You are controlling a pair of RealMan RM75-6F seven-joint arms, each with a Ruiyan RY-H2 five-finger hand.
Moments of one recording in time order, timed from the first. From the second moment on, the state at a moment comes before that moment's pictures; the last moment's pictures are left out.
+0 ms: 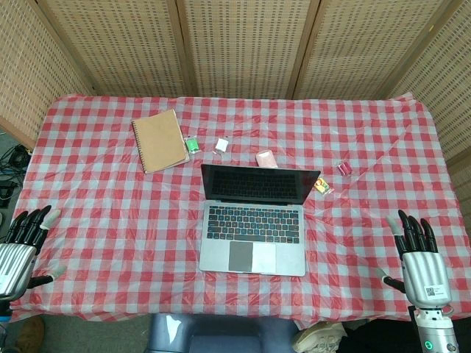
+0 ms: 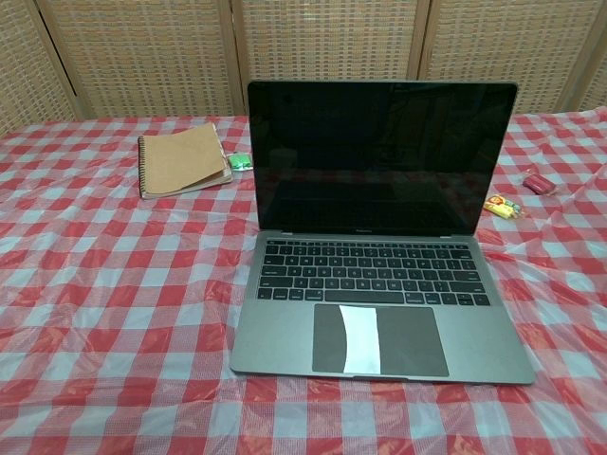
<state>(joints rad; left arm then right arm) -0.08 -1.07 0.03 -1.70 1.65 1.52 0.07 0.02 -1.22 0.06 -1.69 -1.61 1.61 -0.25</state>
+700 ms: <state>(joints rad) -0.10 -1.10 0.02 -1.69 1.62 1.48 0.09 0.17 -1.16 0.17 -1.68 -1.61 1.49 -0.09</state>
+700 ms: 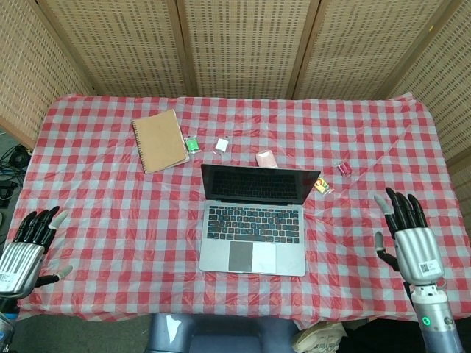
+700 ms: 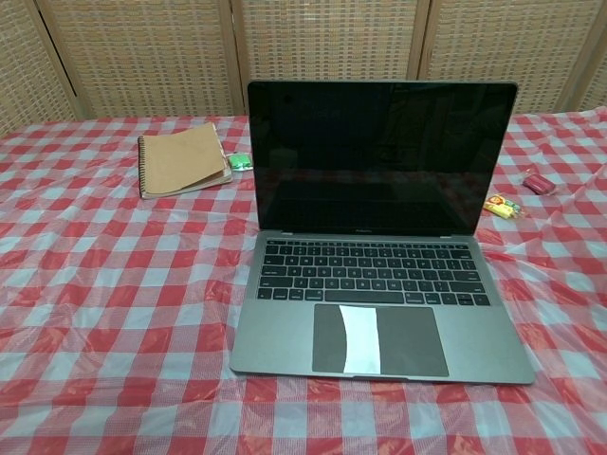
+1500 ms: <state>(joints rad) -0.15 -1.12 -0.03 -1.67 1.48 1.38 0.10 0.77 -1.16 0.38 -1.69 -0.96 0.77 -0.03</state>
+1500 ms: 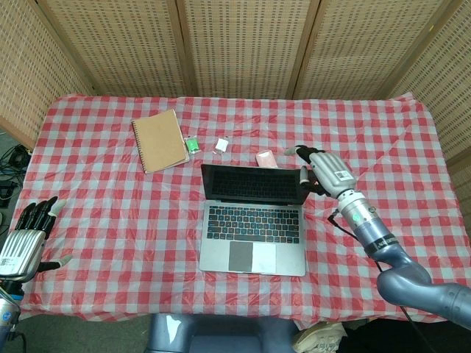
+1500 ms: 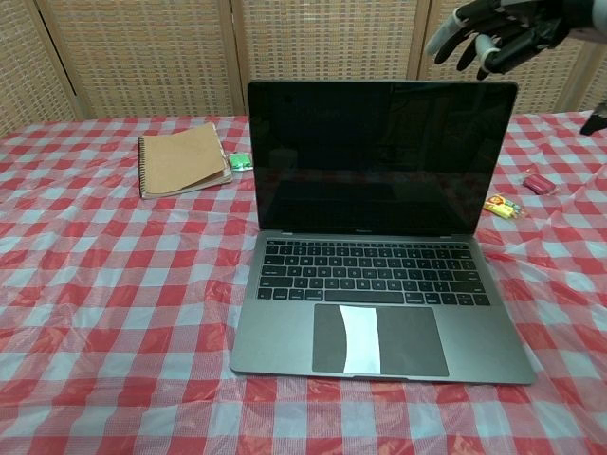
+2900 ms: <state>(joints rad) -0.16 -1.13 -0.03 -1.66 1.45 1.36 0.11 0.84 -1.04 0.30 -1.93 -1.03 0.54 0.02</state>
